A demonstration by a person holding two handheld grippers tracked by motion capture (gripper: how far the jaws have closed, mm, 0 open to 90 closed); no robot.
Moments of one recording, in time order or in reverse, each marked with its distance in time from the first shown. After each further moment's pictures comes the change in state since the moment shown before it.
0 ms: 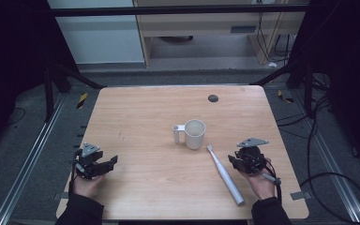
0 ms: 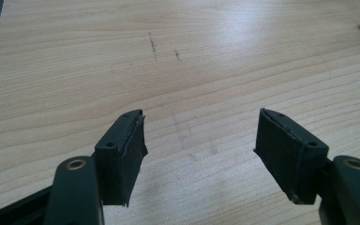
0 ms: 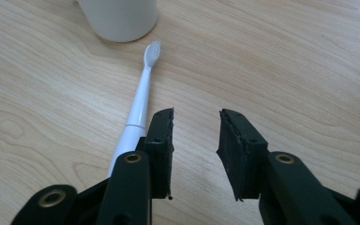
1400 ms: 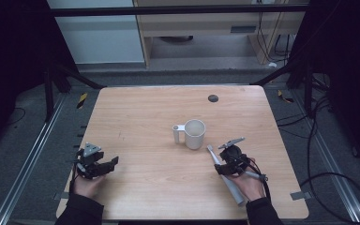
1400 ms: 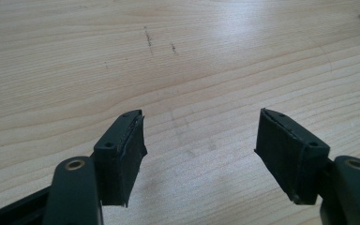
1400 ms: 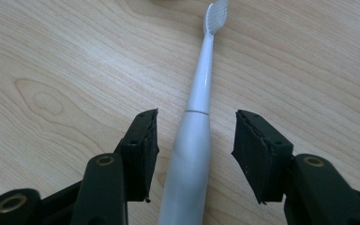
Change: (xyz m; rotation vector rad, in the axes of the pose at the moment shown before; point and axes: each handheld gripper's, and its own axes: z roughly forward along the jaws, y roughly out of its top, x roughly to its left) left arm -0.001 0.000 0.003 0.023 -0.008 0.015; right arm 0.037 0.016 0.024 0.219 0.048 -0.035
